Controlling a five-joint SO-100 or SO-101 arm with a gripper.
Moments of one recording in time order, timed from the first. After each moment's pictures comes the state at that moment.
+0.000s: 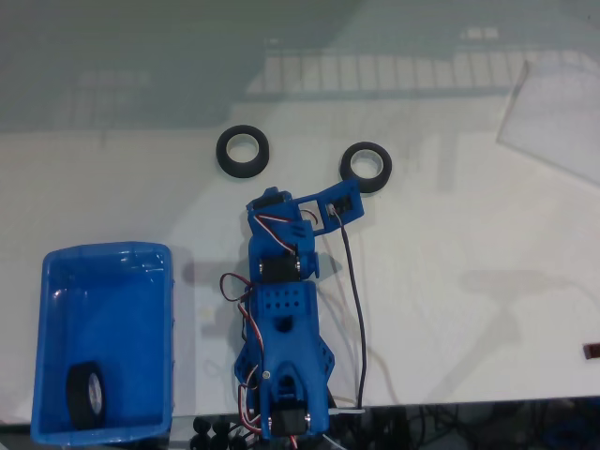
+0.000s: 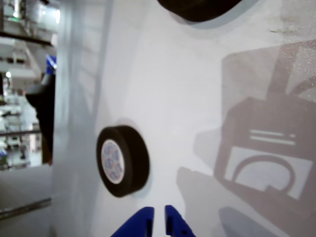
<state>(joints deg) 1.5 189.7 174.6 51.8 -8.8</state>
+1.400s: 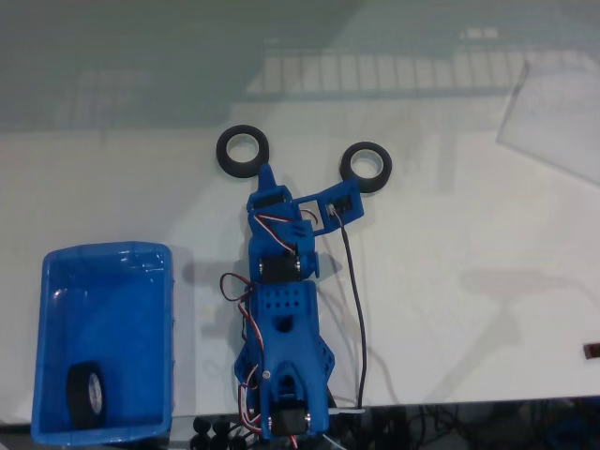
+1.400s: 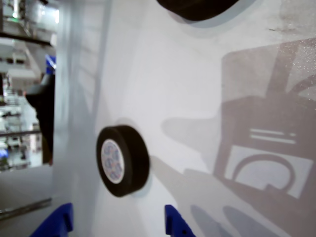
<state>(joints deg) 1.5 189.7 174.6 51.8 -8.4</state>
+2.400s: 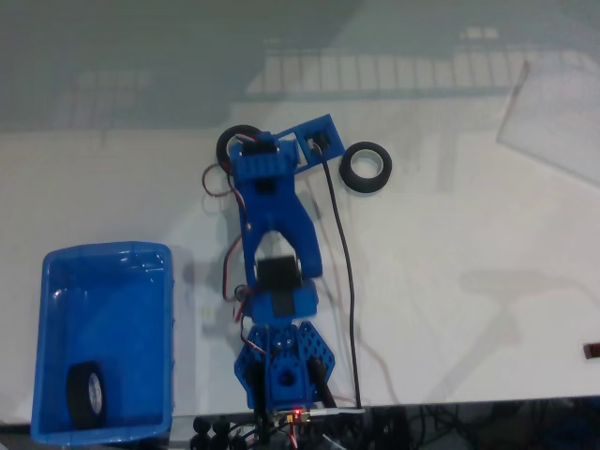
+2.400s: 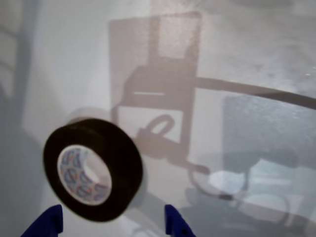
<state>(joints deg) -3.5 105.9 121.8 49.5 -11.8</state>
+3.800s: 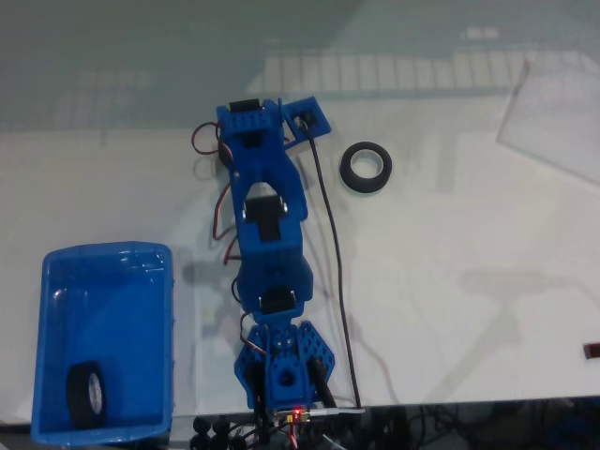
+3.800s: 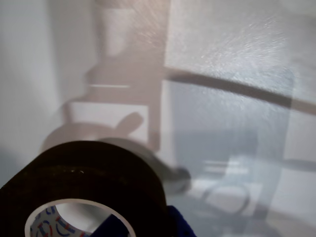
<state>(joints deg) -6.1 87.2 99.2 59.7 -12.0</state>
